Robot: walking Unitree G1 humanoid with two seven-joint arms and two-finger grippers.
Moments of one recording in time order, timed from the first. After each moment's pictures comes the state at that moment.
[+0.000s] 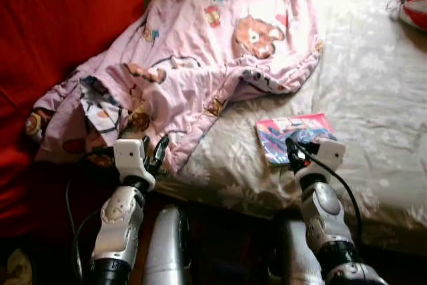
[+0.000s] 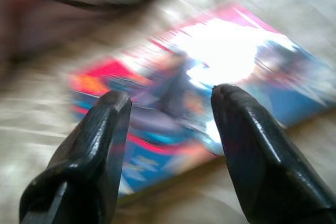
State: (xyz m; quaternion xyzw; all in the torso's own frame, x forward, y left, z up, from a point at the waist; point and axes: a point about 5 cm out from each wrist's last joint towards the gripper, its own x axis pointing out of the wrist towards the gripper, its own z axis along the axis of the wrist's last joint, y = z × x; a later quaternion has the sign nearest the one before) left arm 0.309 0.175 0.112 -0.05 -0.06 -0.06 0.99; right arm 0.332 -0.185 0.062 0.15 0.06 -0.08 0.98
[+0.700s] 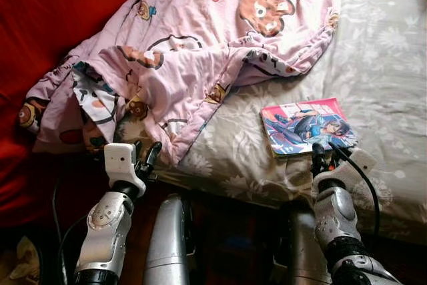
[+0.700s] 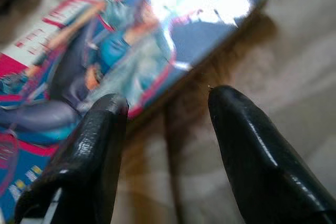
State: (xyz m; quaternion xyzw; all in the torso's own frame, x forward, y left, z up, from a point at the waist) left arm 0.298 0.194 0.115 -0.01 -0.05 -0.06 1.00; right arm 0.328 -0.208 0.057 0.26 0.04 -0.15 0.95
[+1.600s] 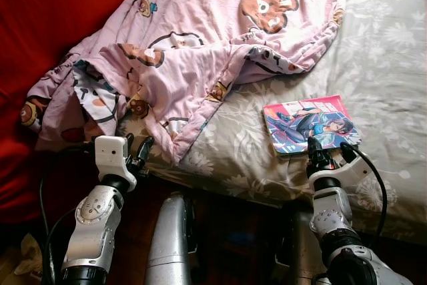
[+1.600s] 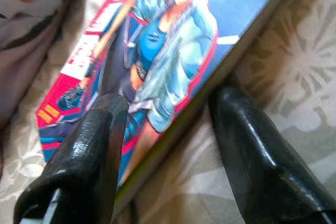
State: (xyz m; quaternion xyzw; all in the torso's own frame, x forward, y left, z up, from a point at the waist) left arm 0.300 0.204 0.126 0.01 -0.05 -0.06 1.00; right arm 0.335 -0.205 0.059 0.41 0.00 -0.09 0.91
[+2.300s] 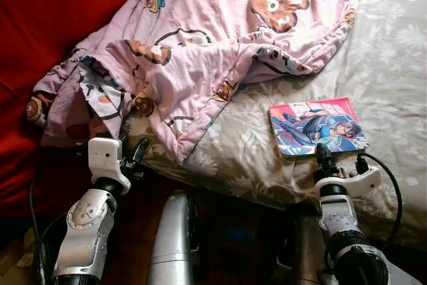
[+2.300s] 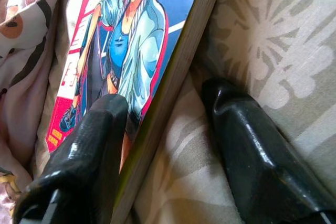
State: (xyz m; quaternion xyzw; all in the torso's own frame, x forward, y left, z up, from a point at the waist) left arm 0.289 0.212 0.132 0.03 -0.05 -0.06 1.00; right arm 0.330 -0.215 0.051 0.54 -0.02 -0.09 0.84
